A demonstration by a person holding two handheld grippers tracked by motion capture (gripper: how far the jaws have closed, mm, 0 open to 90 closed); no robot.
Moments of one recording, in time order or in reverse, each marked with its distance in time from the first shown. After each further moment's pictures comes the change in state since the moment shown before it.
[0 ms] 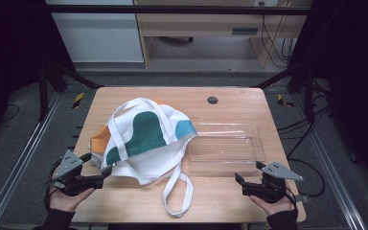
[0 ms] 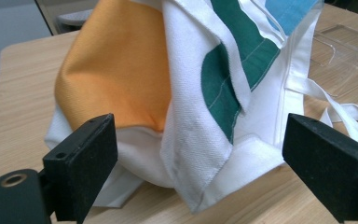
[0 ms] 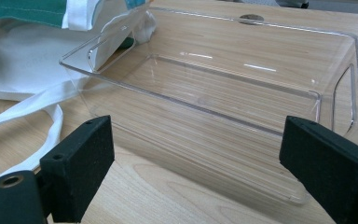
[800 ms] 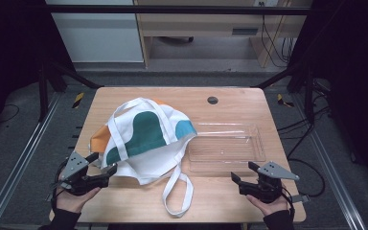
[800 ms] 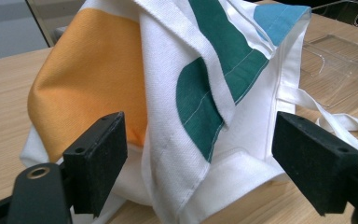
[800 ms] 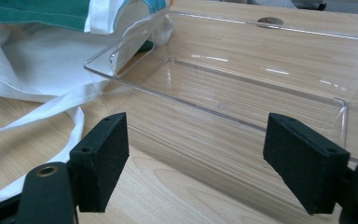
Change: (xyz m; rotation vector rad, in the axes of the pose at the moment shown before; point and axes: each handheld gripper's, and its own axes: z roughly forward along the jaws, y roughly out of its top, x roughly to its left) left arm -0.011 0.001 0.008 -0.048 -0.011 0.010; right arm 0.010 0.004 0.003 -0.004 0.052 -0.010
